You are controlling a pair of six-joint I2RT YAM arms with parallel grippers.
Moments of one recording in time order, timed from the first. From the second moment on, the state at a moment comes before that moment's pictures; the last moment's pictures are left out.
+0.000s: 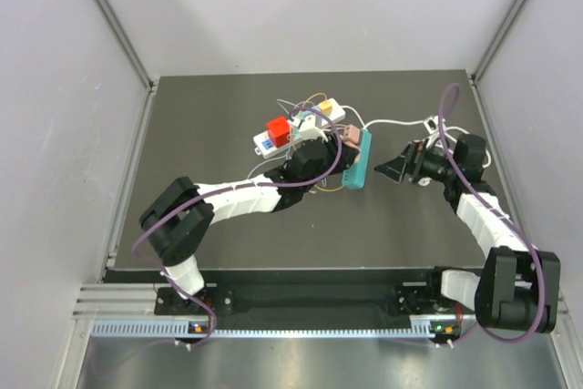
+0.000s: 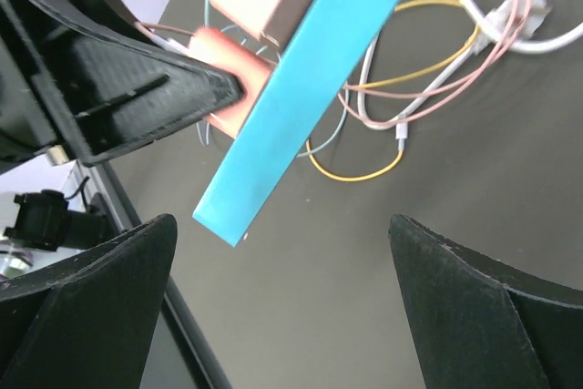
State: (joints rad) left arm -0.90 1.73 1.07 0.42 -0.25 -0.90; right arm -0.11 1.15 0.60 0.12 -1.00 0.31
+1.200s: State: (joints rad) left arm -1.01 1.88 1.22 0.47 -0.51 -1.00; right arm 0.10 1.29 0.62 0.11 -0.69 0.42
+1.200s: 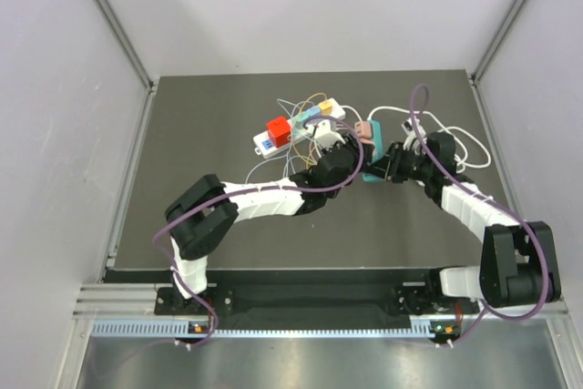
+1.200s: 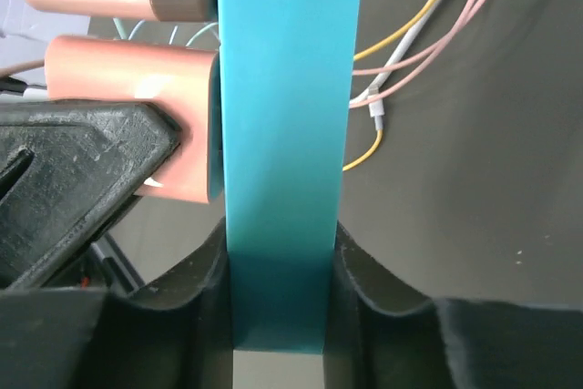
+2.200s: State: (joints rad) left arm -1.02 1.59 1.13 0.35 0.00 -0.62; right arm -0.17 1.26 0.67 0.01 -0.76 0.33
